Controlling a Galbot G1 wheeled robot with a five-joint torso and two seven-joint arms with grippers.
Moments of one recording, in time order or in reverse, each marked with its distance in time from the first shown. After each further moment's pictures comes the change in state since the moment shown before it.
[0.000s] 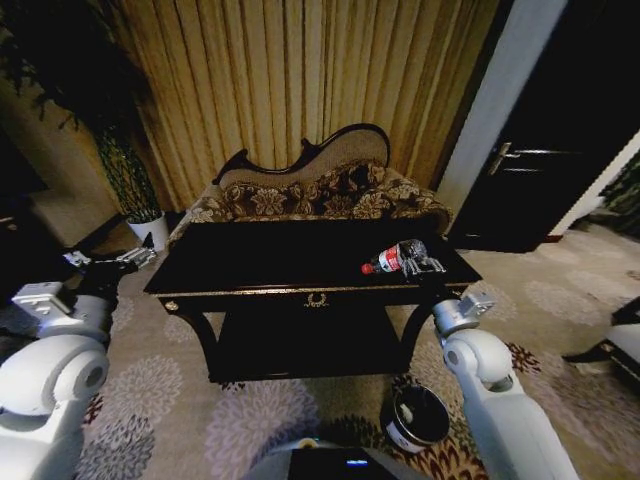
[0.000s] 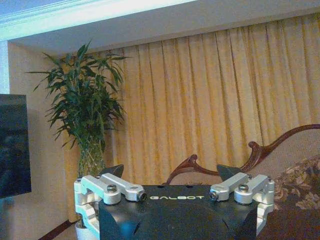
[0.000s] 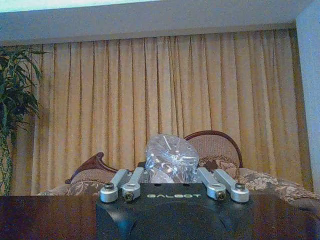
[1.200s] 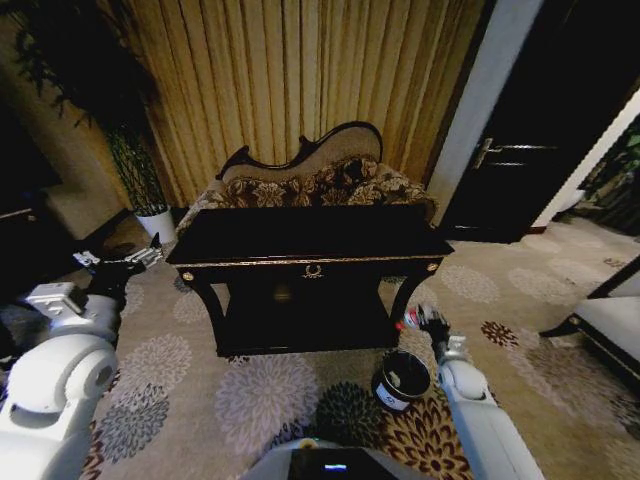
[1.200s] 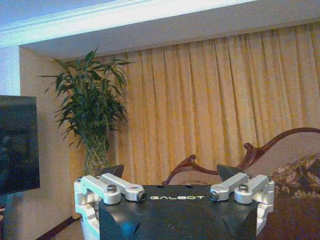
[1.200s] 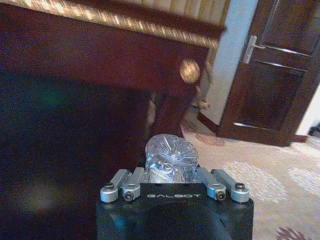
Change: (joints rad) left arm -0.007 -0.032 0.030 0.006 0.030 -0.017 0.000; right arm 0.077 0.033 0.029 -0.839 -0.311 0.231 0.000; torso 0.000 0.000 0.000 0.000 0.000
